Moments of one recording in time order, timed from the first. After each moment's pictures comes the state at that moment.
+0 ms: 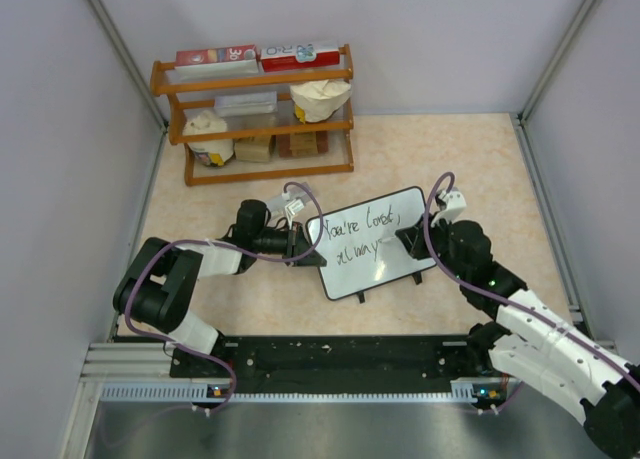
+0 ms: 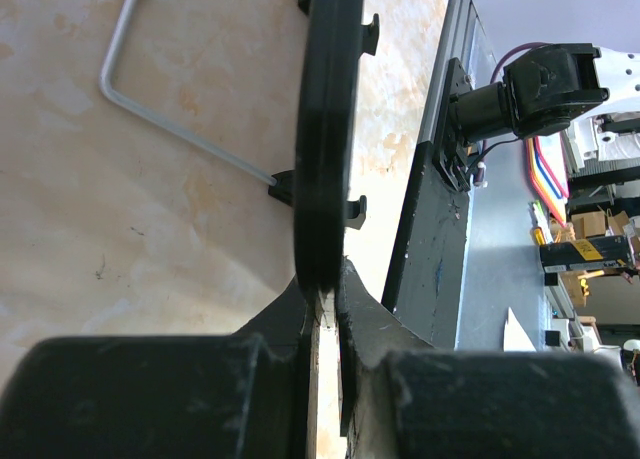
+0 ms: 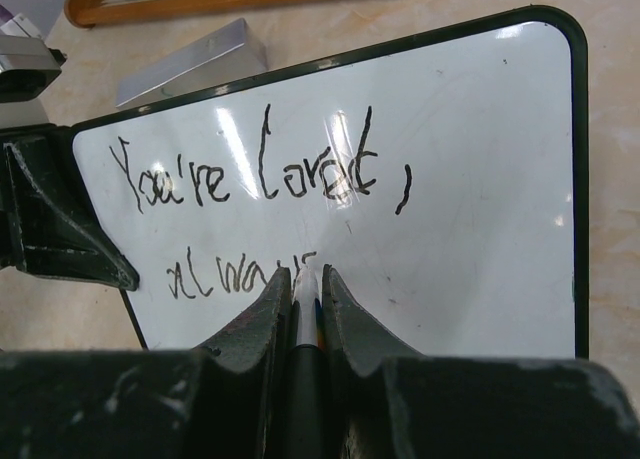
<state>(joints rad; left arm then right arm) -0.37 1.56 0.54 0.45 1.06 -0.42 0.57 0.76 0.46 -0.01 0.04 0.43</state>
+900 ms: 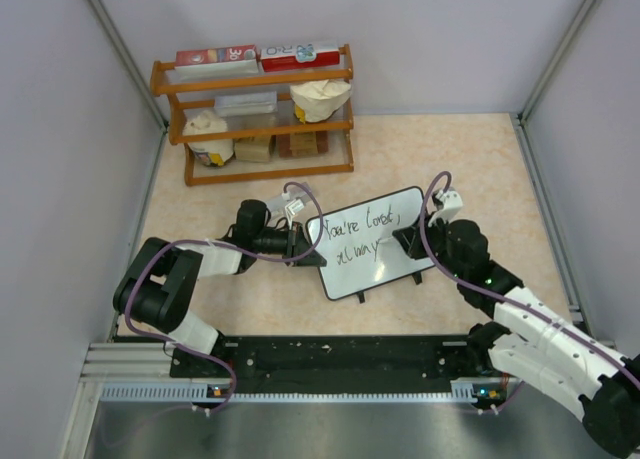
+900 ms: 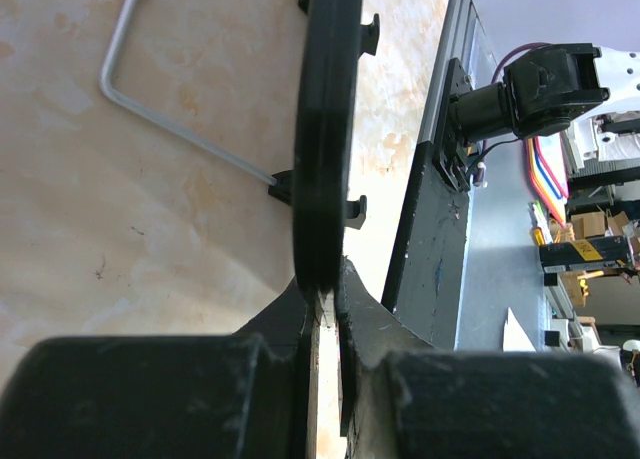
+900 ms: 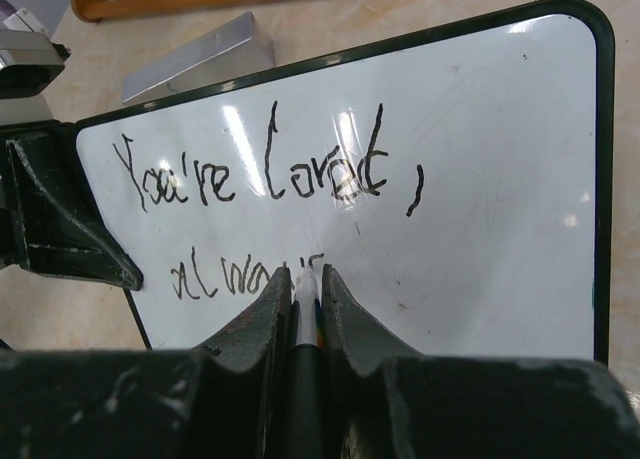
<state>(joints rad) -0.37 1.56 0.54 0.45 1.06 -0.42 0.57 0.79 0.45 0.03 0.02 0.44</state>
